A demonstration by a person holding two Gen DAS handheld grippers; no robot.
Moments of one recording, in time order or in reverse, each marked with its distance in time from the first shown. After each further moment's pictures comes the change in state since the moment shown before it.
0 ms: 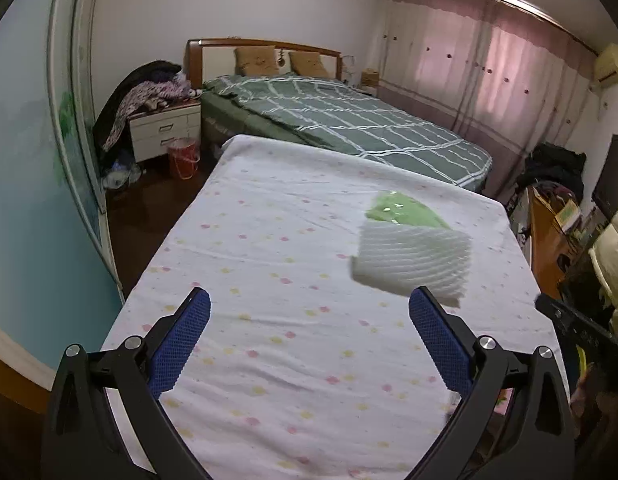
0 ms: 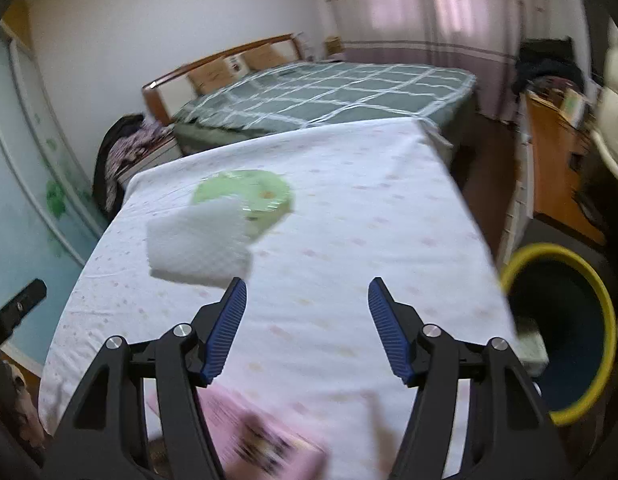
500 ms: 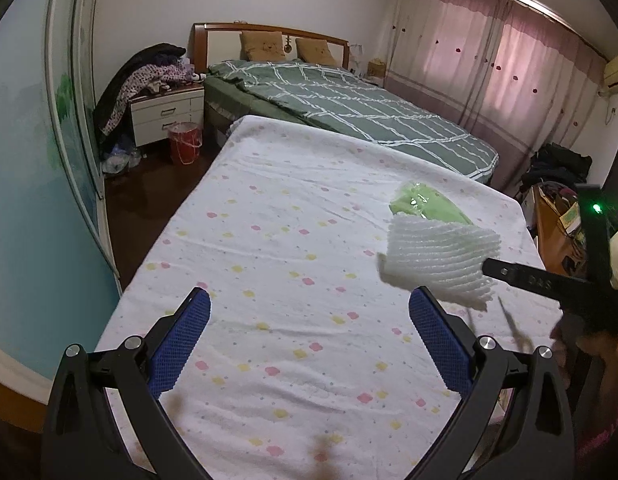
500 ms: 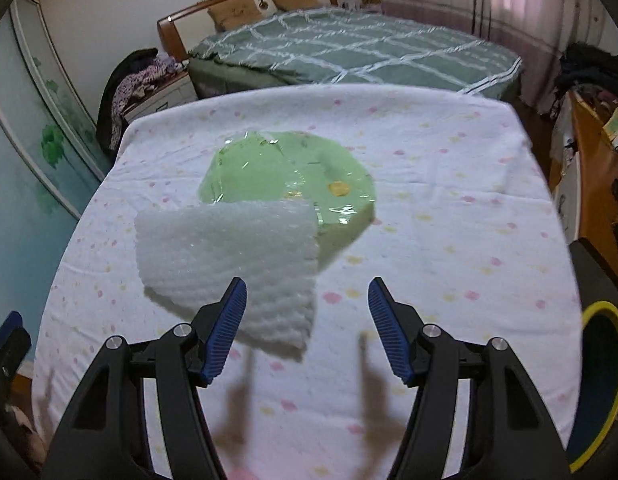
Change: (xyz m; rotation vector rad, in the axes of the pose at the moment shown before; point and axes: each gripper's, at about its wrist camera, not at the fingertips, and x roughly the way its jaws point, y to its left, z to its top) left arm 0.040 0.019 0.000 -0.022 0.047 -0.006; right arm 0.105 0.050 0.039 -0.087 0.224 0.028
